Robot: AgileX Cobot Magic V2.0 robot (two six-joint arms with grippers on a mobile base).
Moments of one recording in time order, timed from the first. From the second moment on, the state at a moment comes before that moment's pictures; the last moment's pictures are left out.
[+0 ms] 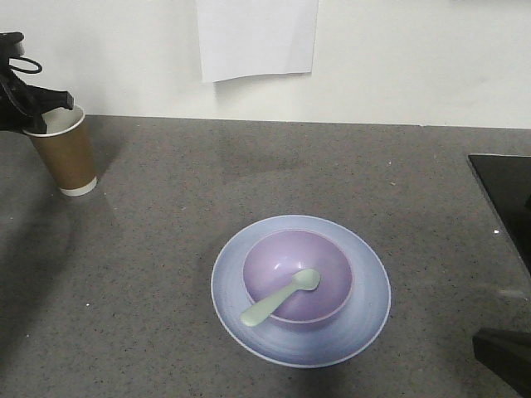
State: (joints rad) left arm 0.09 2.13 -2.09 -0.09 1.10 0.09; right arm 0.27 0.47 -0.58 0.44 0.82 -0.45
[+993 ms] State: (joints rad) left arm -0.15 1.61 -1.56 -0.39 1.24 0.28; right arm 0.27 0.47 -0.58 0.44 0.83 -0.41
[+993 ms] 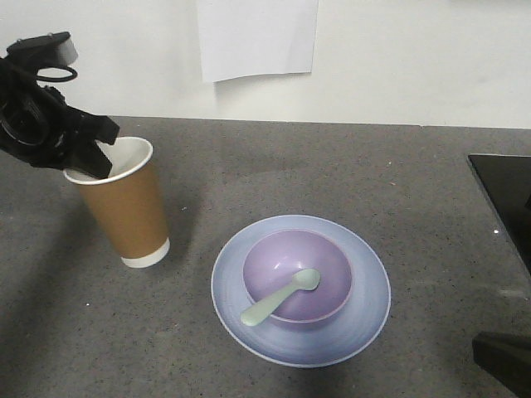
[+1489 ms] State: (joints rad) left arm -0.22 1.62 -1.41 -0.42 1.07 0.29; right arm 0.27 0.47 -0.58 0.44 0.83 -0.41
